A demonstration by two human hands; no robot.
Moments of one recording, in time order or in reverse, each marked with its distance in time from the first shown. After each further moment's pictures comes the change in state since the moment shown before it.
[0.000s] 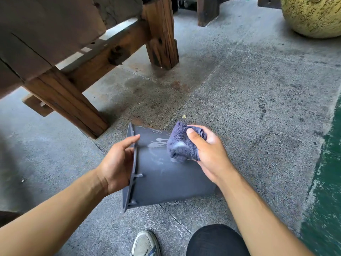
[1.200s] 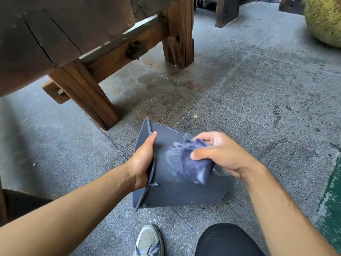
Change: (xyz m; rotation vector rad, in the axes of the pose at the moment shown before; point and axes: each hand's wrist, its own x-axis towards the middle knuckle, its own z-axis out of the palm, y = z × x) left_hand 0.013 -0.023 0.010 -0.045 0.020 -0.010; right_hand -0.003 -0.029 0.004 -0.536 -0.386 0.241
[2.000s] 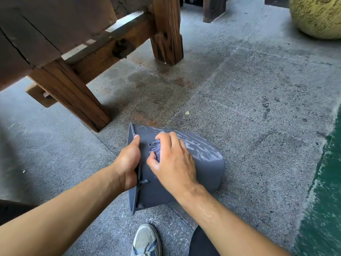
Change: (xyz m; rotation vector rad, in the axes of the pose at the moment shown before) left_hand 0.005 -0.001 -0.004 0.013 0.233 -0.009; right_hand 0.017 0.032 0.104 -0.907 0.645 -0.457
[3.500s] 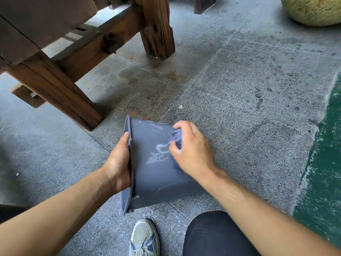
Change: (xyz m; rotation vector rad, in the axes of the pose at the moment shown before) left_hand -0.011 -0.008 0.002 -0.098 -0.205 0.044; right_hand 0.004 0.063 -0.027 0.116 -0.022 0.094
